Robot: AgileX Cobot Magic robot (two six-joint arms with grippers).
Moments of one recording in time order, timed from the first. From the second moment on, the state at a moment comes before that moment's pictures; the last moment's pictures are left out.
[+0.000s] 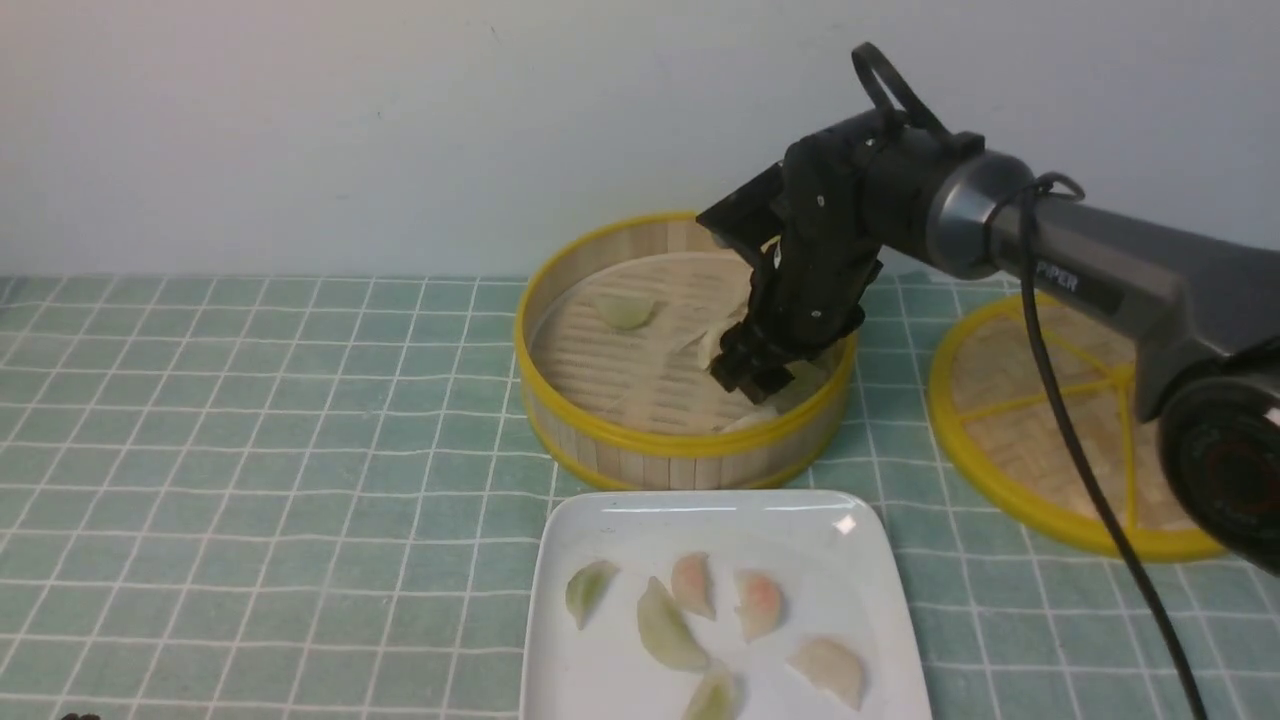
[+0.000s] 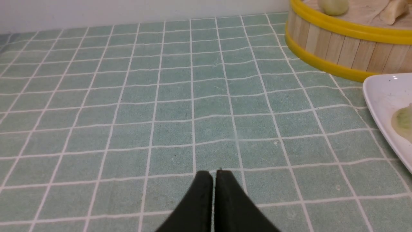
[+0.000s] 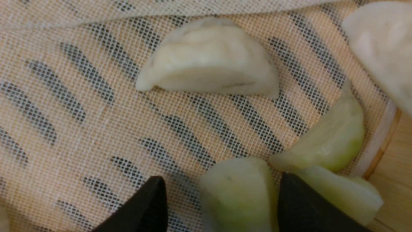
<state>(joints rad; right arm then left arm) 0.46 2.33 -2.01 -0.06 1.07 -0.18 -0.07 -0.01 0.03 -0.04 0.39 0.03</state>
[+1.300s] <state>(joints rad) 0.51 1.98 -1.44 0.20 1.14 -0.20 -0.07 -0.01 0.03 -0.04 0.39 0.03</state>
